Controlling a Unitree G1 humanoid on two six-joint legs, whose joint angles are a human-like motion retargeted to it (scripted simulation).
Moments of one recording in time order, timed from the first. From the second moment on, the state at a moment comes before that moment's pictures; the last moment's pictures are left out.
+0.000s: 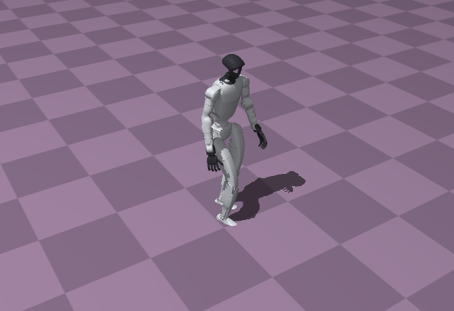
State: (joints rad) left arm -0.22 0.24 -0.23 1.20 -0.06 -0.06 0.15; right arm -0.16 -0.29 0.41 1.18 -0.08 -0.03 -0.01; waist -0.15 -0.06 0.14; left_leg -0.22 -0.22 0.08 0.36 -0.44 0.10; right_leg -0.63 -0.11 0.05 0.72 -0.16 0.17
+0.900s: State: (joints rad) left arm -0.21 0.18 -0.26 1.22 -0.07 -0.10 0.11; right arm -0.20 -0.29 0.37 1.18 0.03 -0.06 0.01; waist -0.11 0.01 0.11; left_leg -0.30 -0.18 0.01 0.51 -0.59 0.11; right_leg -0.73 -0.07 -0.04 0.68 -0.19 0.12
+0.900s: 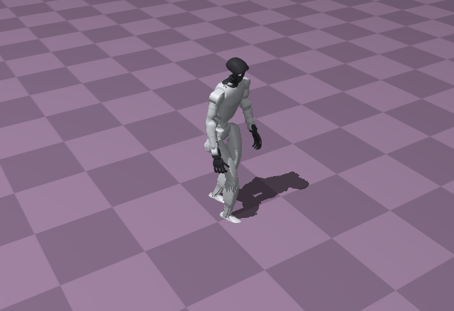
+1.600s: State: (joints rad) left arm -0.19 0.22 -0.12 1.15 -0.12 -0.08 0.05; right arm -0.24 -0.34 0.28 1.21 0.02 -0.06 0.02; waist -0.07 0.05 0.10; left_leg -0.85 0.08 0.20 0.81 -0.35 0.02; right_leg -0.49 0.02 -0.10 0.78 -0.57 -0.05
